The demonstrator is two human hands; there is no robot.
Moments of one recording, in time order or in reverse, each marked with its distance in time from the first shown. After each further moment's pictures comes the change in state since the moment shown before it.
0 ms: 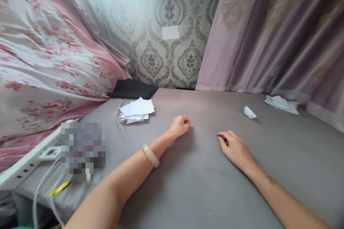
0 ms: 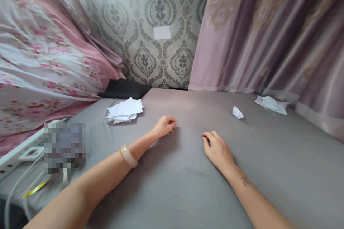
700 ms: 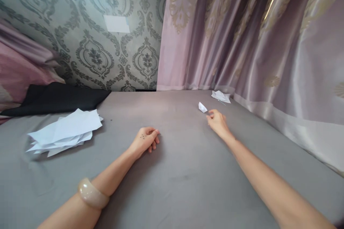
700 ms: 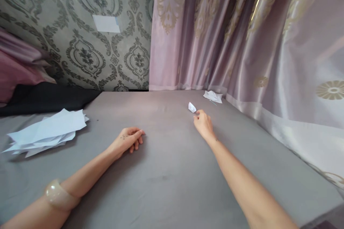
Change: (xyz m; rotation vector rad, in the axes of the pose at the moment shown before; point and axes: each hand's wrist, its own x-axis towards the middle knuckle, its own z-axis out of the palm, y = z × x) left_hand 0.001 0.005 0.033 -0.396 -0.181 -0.169; right_hand 0.052 0.095 -0.058 -0.076 0.127 0.445
